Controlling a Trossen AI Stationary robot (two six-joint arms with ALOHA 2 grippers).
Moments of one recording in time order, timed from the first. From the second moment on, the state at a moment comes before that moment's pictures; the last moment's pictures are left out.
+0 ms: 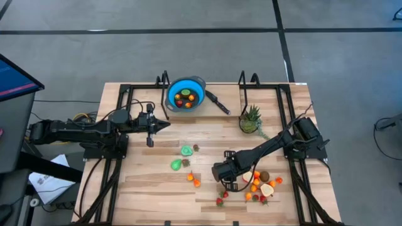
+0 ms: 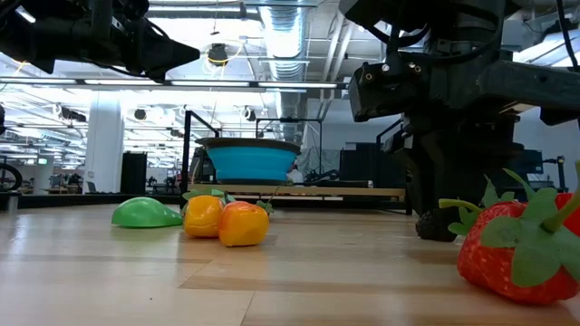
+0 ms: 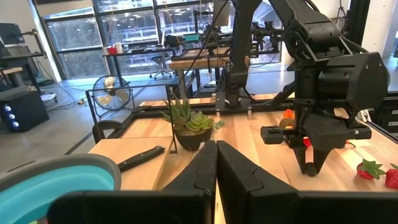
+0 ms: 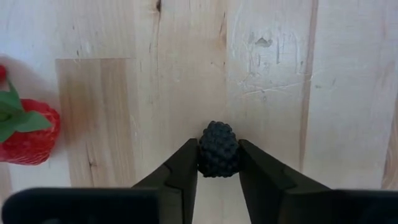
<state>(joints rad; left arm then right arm) 0.16 0.67 0.23 0.43 0.05 0.12 0.40 1.94 1.21 -0.64 0.03 0.39</state>
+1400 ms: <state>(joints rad) 0.16 0.67 0.23 0.43 0.05 0.12 0.03 1.74 1.45 -0.34 0.27 0.10</state>
